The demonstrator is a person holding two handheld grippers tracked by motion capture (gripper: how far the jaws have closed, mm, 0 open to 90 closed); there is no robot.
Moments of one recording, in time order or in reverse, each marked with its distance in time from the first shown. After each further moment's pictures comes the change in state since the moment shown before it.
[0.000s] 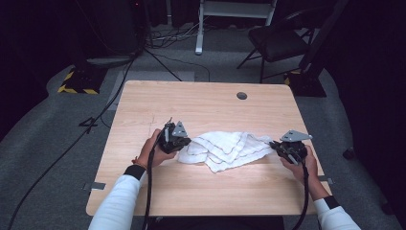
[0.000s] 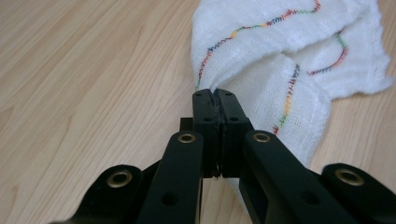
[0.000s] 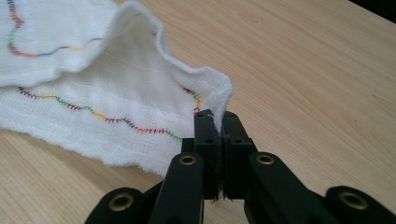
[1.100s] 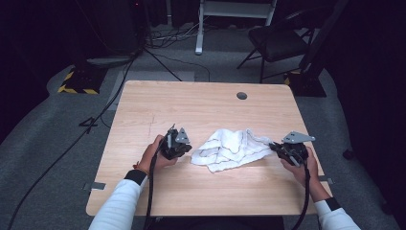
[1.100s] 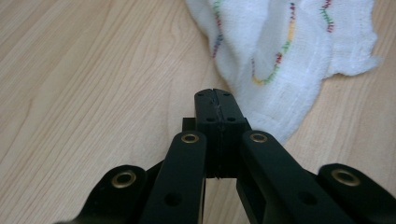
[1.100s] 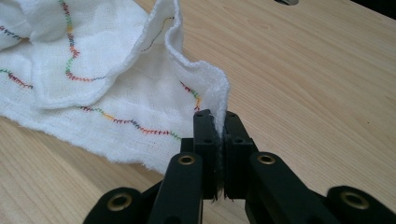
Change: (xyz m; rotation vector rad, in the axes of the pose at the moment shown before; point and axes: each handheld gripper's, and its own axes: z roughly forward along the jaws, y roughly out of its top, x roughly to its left) left arm -0.015 -0.003 0.013 0.029 -0.031 -0.010; right arm 0.003 -0.004 -0.007 -0.027 0.042 0.025
